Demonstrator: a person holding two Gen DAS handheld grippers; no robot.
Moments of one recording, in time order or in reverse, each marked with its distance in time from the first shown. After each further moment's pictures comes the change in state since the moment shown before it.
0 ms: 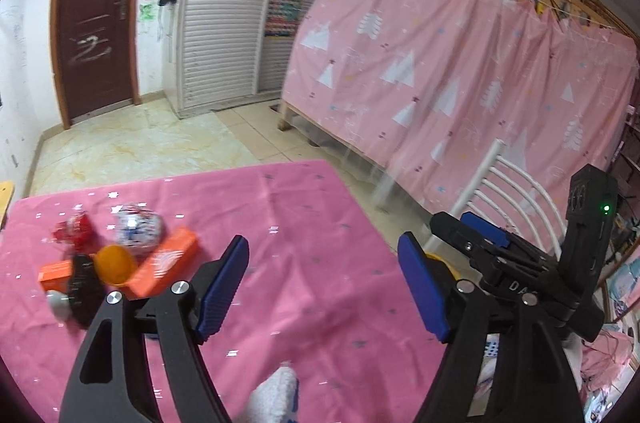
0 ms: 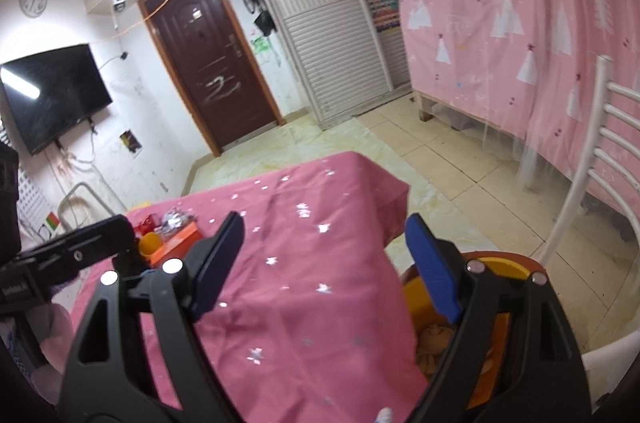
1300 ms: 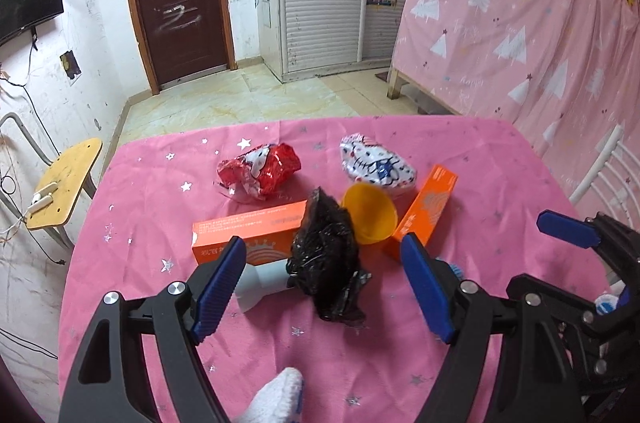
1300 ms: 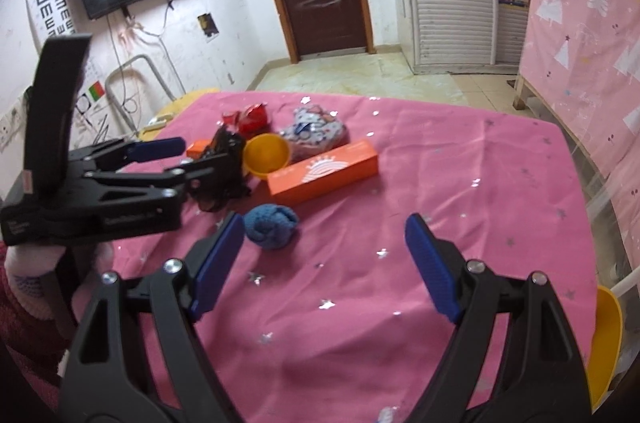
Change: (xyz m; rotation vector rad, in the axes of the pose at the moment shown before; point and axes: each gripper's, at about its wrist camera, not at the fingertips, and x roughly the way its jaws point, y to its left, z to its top) left arm 0.007 0.169 -0.037 -0.056 0.120 0.336; right arm 0.087 0.169 -0.048 -0.340 0.277 0.197
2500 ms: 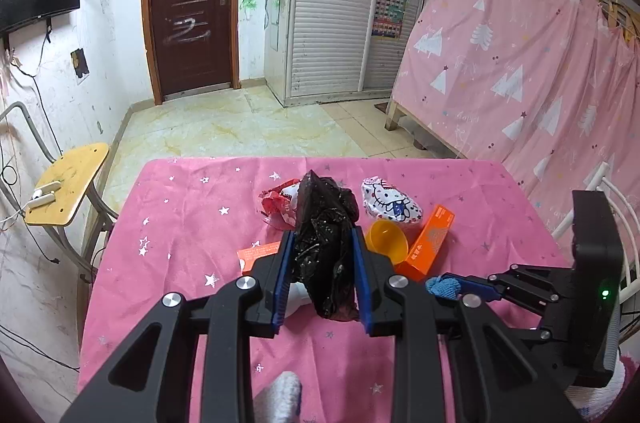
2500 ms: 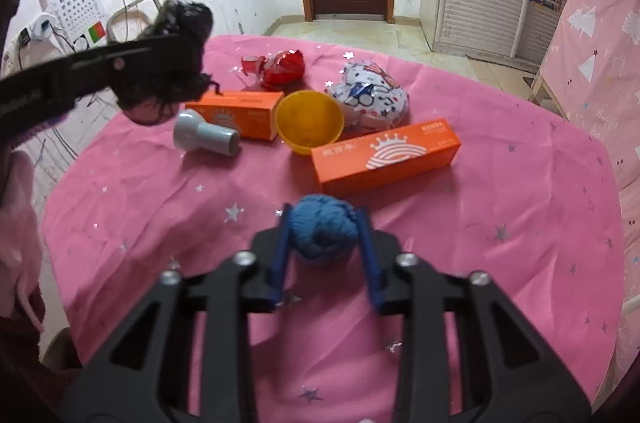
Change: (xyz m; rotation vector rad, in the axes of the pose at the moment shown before) left arm -0.047 0.031 0.008 -0.072 -0.106 -0.038; right arm 0.053 0.044 0.002 -0.112 0.137 -0.024
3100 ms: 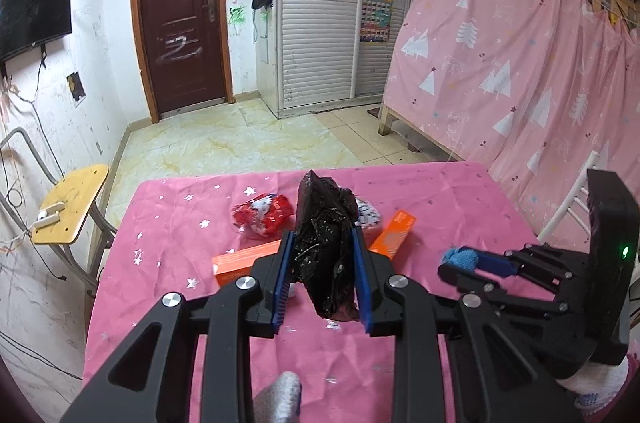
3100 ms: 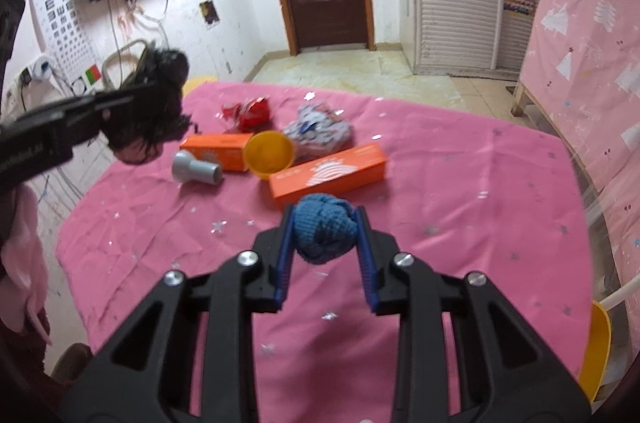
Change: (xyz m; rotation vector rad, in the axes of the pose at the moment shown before) left arm -0.025 -0.048 0.004 0.070 -0.033 0.007; right arm -0.058 -0.048 -0.010 0.096 -0.151 -0.021
